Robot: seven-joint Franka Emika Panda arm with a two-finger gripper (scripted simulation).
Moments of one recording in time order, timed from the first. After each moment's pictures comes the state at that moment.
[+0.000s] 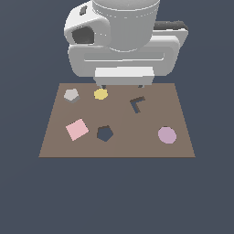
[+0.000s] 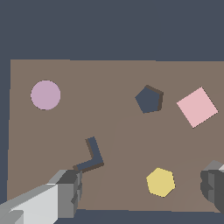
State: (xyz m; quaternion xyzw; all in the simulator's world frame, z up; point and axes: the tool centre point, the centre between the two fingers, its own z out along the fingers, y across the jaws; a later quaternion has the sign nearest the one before) arm -0.004 0.013 0.178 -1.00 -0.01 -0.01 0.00
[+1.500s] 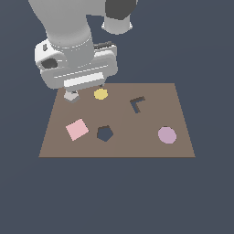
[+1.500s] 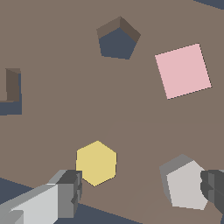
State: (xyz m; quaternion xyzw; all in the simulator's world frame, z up) arm -0.062 -0.098 0.100 -0.99 -0.15 0.00 0.00
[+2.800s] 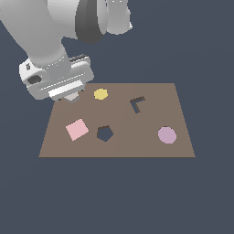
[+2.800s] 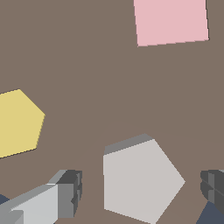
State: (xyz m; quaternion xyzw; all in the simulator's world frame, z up) arm -0.076 -0.175 0.047 -0.97 -0.24 0.00 0.00
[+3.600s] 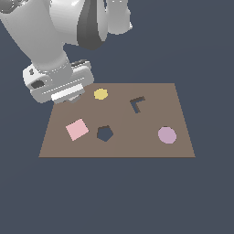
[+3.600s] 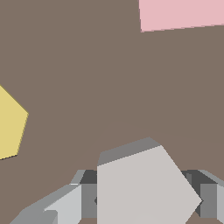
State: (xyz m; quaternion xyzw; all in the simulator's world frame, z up) arm -0.076 -0.177 0.031 -0.97 -0.25 0.00 0.00
